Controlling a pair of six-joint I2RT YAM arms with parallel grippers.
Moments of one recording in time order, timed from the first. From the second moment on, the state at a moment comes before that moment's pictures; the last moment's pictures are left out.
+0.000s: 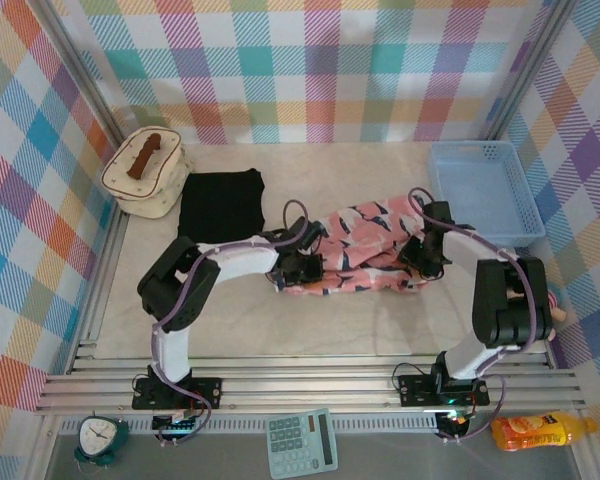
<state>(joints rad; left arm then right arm) -0.78 1.89 1.18 -0.43 0.22 -0.83 0.06 1.56 0.87 -0.58 -0.12 0.56</state>
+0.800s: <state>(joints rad) -0.56 1.64 1.13 -0.58 -0.12 -0.79 0.06 1.54 0.87 -0.35 -0.34 0.76</state>
